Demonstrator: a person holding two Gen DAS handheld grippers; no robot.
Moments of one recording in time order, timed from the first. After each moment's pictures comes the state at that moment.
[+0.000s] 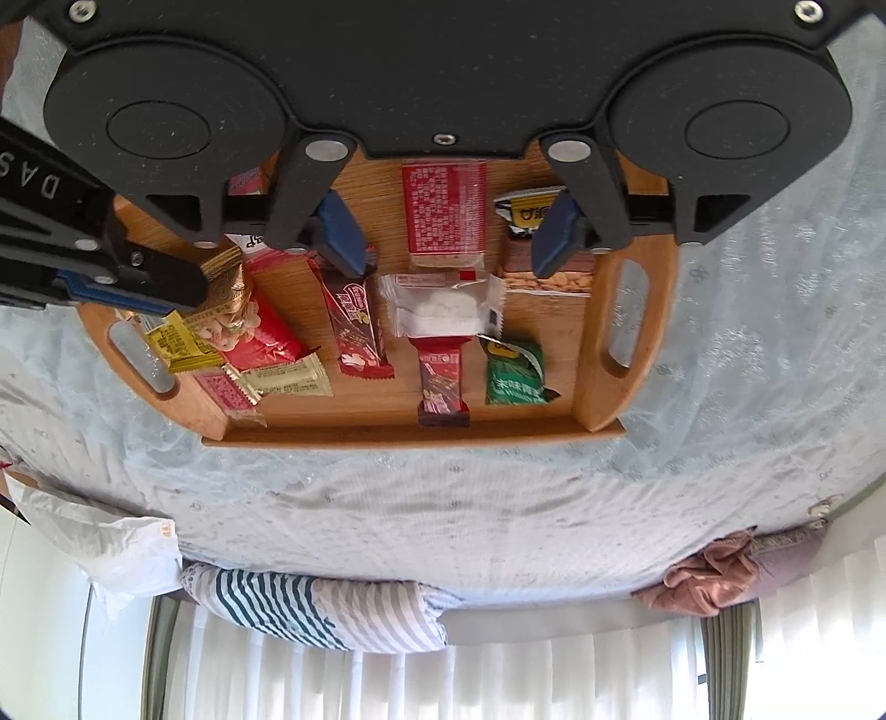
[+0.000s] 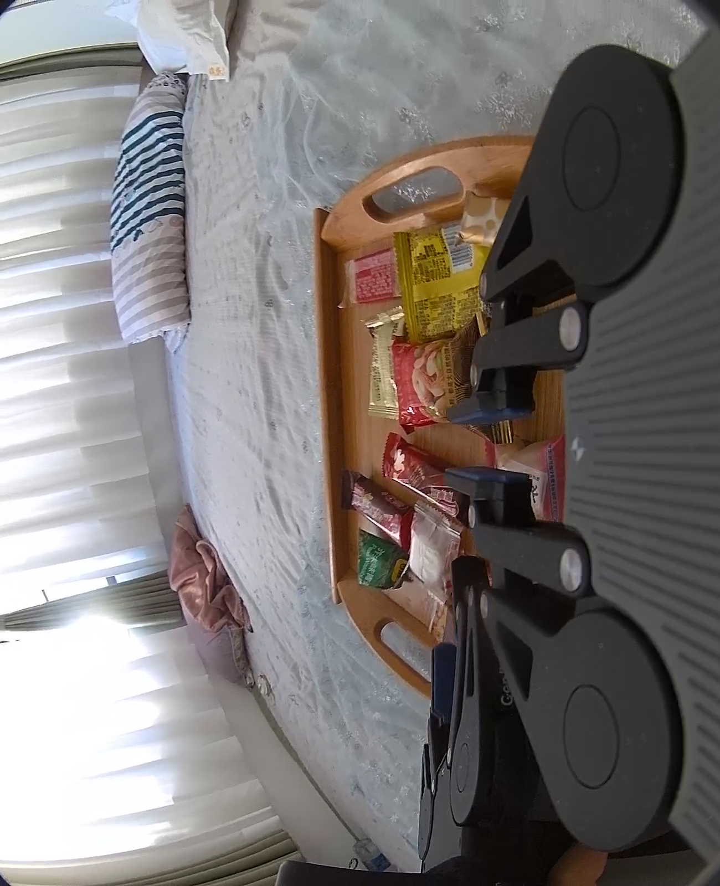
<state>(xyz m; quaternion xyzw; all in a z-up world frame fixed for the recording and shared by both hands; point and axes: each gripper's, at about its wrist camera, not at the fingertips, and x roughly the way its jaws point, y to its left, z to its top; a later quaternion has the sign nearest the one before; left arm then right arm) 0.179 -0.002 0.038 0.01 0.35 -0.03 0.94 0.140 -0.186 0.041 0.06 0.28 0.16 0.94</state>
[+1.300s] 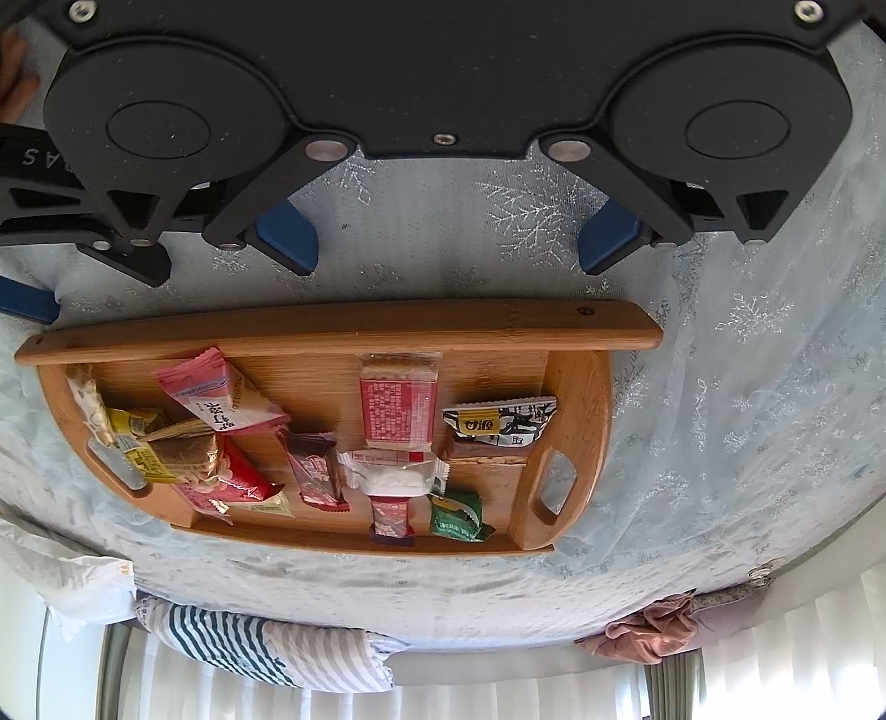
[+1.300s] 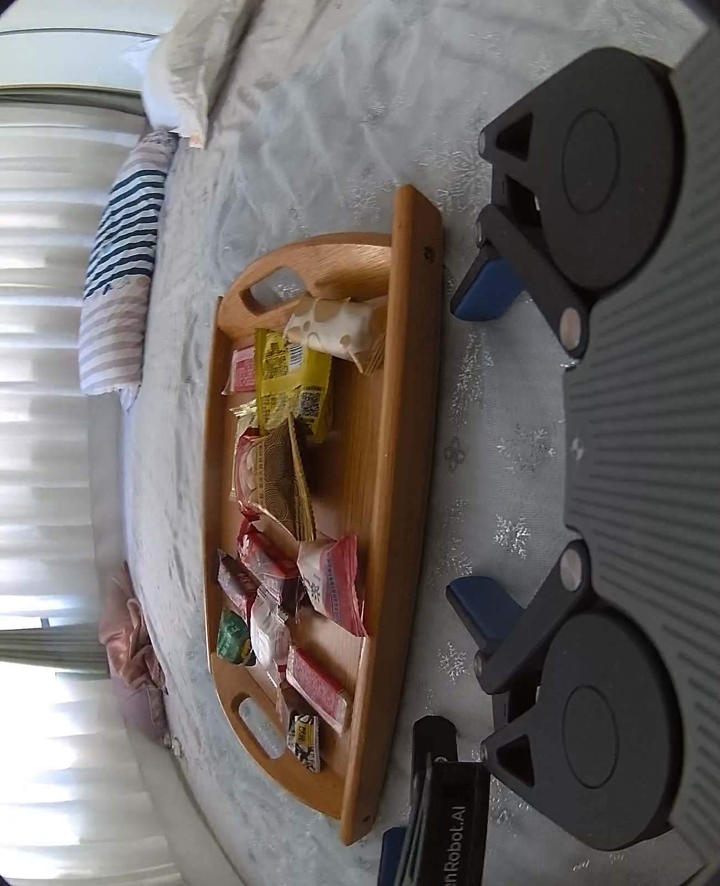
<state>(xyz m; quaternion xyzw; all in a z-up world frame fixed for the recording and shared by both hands) 0.104 0.002 -0.004 0.00 0.39 0.03 0.92 0.092 -0.195 -0.019 -0.03 0.32 0.08 0.94</state>
